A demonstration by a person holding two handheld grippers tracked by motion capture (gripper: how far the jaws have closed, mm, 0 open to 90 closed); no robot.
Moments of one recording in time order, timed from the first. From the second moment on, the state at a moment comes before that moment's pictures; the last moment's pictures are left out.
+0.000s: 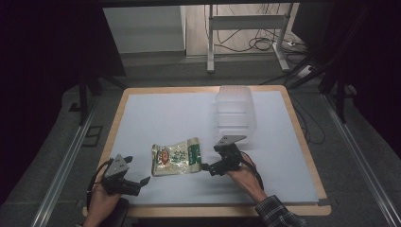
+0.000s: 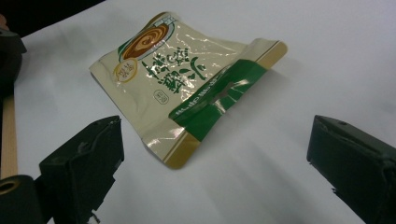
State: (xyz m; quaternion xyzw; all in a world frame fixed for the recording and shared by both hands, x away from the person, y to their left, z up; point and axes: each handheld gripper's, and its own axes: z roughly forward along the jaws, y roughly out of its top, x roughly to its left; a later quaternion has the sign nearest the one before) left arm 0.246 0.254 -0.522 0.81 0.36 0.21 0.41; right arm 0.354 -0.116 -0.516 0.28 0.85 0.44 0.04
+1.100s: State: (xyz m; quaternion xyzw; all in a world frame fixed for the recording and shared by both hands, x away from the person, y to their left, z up) left arm 0.246 0.251 -0.524 0.82 0.36 0.21 0.40; right arm 0.380 -0.051 -0.533 0.28 0.88 0.39 0.03
